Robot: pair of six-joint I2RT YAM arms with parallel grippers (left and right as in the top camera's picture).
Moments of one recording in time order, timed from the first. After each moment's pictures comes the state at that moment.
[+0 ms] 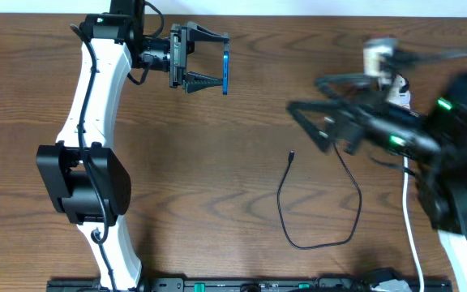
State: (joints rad) left arm -0.06 2.07 1.99 -1.23 1.46 -0.96; right arm 0.26 1.12 1.42 -0.60 -0.76 0.41
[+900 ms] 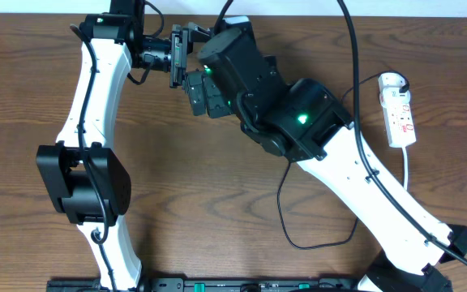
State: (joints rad) left arm -0.06 2.07 1.99 -1.23 1.42 -0.96; right arm 0.84 1.79 2.14 -1.11 0.31 0.50
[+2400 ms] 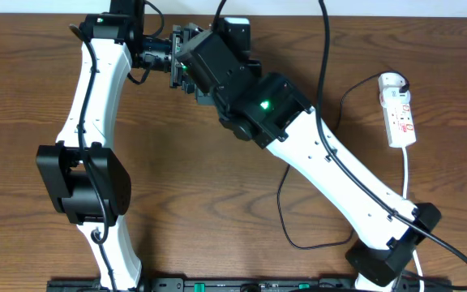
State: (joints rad) left arm -0.06 2.07 1.99 -1.22 1.39 -0.98; right arm 0.84 1.91 2.14 -1.06 0.47 0.68
